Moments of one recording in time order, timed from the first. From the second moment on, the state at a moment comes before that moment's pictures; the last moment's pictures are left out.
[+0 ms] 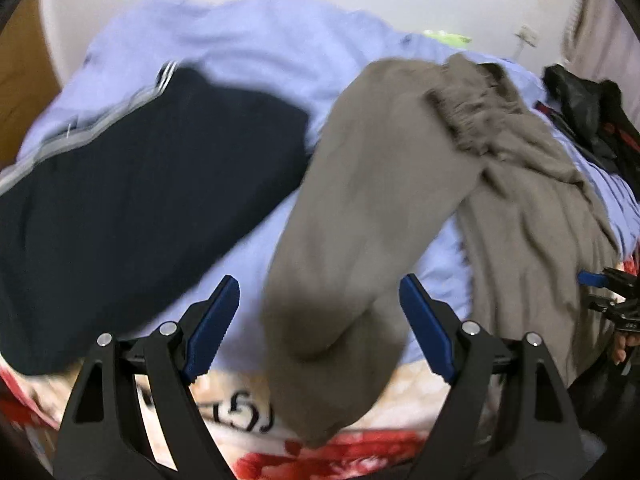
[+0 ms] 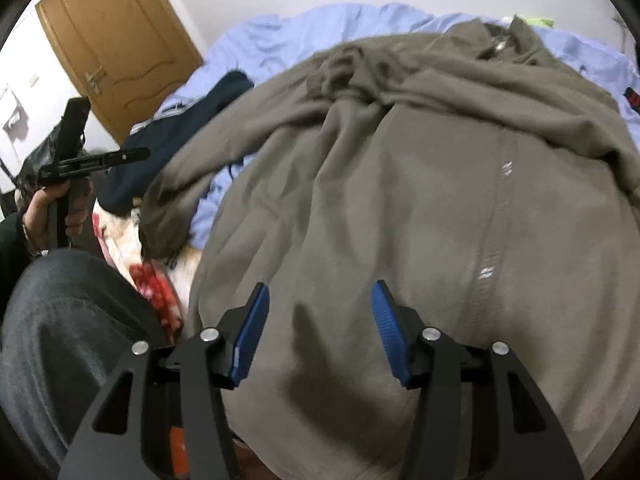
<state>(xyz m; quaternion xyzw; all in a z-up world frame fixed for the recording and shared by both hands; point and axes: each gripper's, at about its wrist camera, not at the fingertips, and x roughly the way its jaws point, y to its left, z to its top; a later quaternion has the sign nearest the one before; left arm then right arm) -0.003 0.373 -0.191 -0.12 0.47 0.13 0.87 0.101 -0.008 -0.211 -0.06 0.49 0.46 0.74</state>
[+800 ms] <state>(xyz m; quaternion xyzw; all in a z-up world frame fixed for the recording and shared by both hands) -0.045 0.373 -0.163 -0.20 0.43 0.13 0.87 0.089 -0.053 -0.189 -0.05 0.48 0.42 0.77</state>
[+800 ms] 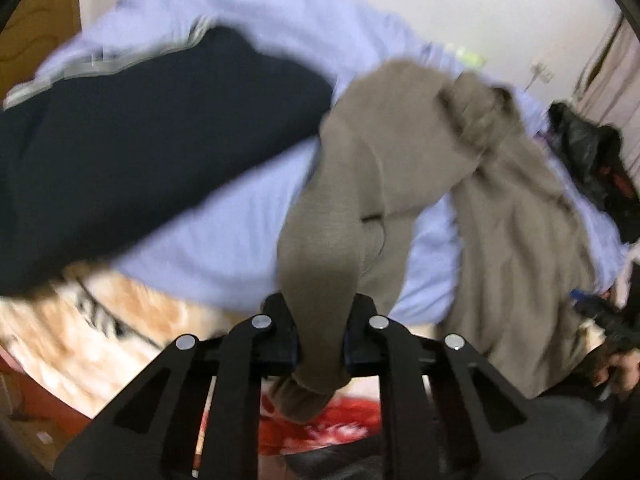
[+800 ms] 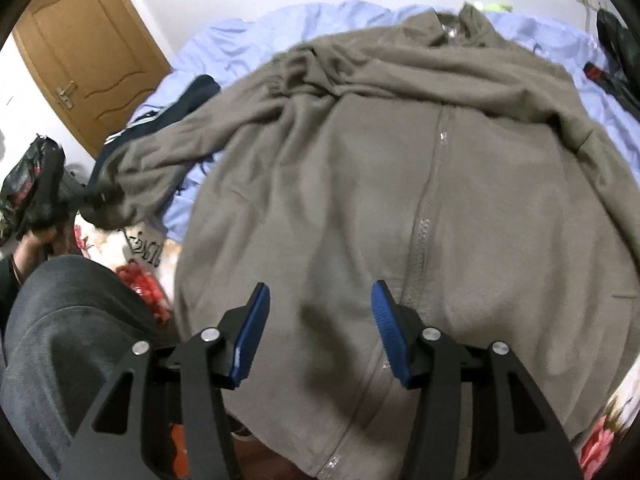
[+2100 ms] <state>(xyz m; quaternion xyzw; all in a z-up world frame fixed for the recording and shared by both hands) 0.320 0.057 0.026 0.02 0.40 -0.13 0.91 0.188 -0.165 -0.177 0.22 0.48 0.35 0.78</state>
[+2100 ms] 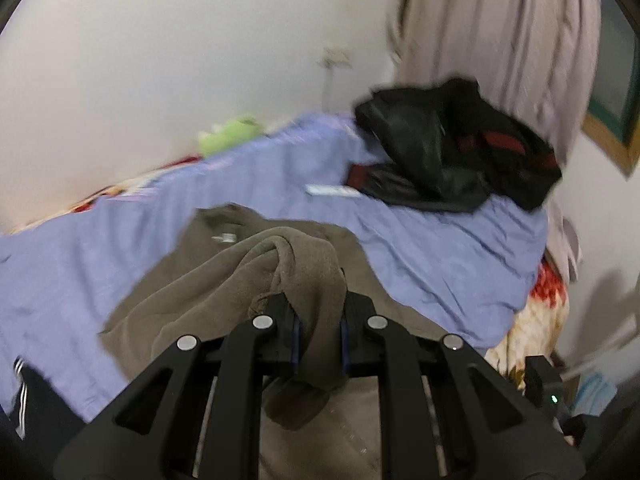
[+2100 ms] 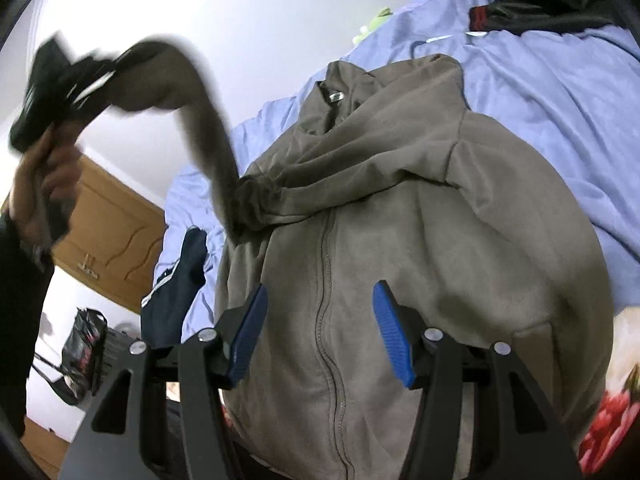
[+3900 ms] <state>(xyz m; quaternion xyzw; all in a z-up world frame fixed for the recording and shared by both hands) 0.190 0.055 -0.194 0.04 0.52 -0.09 0.85 0.248 -0.177 -0.187 0.22 0.48 0.35 0.77</state>
